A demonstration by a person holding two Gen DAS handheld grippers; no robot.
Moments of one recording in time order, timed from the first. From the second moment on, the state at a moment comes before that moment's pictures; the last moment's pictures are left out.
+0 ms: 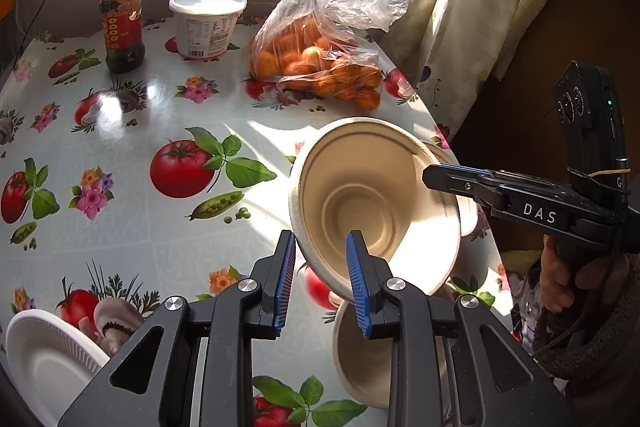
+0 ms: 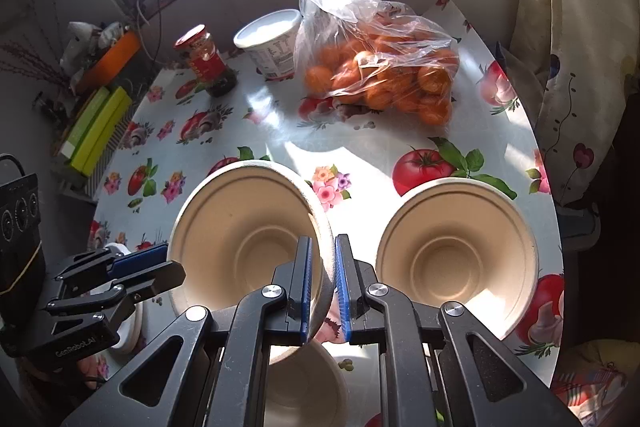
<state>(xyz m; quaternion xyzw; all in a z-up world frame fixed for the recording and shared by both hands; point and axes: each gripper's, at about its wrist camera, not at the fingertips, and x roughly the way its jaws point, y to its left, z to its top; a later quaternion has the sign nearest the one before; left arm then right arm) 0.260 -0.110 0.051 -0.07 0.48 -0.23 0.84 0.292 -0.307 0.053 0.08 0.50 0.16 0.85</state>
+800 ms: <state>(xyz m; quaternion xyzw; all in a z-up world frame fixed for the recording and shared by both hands) 0.218 -0.113 0.049 -0.06 0.49 -0.25 0.83 0.218 -0.315 0.052 0.10 0.49 0.17 0.85</state>
